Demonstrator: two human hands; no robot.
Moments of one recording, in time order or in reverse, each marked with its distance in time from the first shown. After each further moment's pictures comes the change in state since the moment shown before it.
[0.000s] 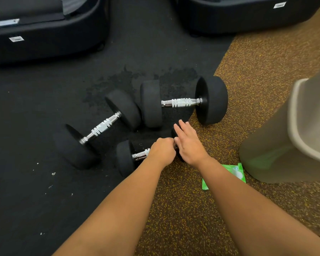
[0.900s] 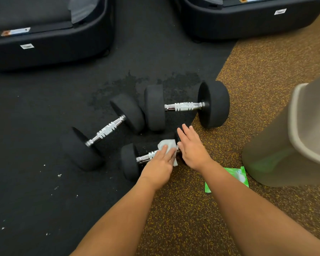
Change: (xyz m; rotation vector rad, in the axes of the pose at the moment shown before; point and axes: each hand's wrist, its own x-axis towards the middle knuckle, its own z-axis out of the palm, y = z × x) left_hand -0.045 -0.026 0.010 0.553 -0.127 0.320; right_hand -0.003 -0.001 0.000 -0.035 -0.054 0.031
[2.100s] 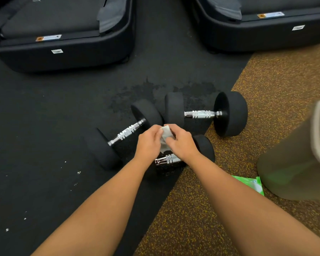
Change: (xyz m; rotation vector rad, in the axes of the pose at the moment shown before) left_hand -0.021 -0.078 -0.062 -0.964 0.618 -0.430; right_hand 0.031 -0.106 -0.017 0.579 0.069 0.025
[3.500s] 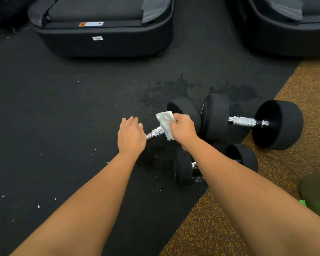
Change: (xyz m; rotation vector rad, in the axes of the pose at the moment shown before) left_hand 0.017 -0.102 -0.112 0.490 0.242 -0.238; right_hand 0.068 -0.069 0.096 0.040 -0.032 0.142
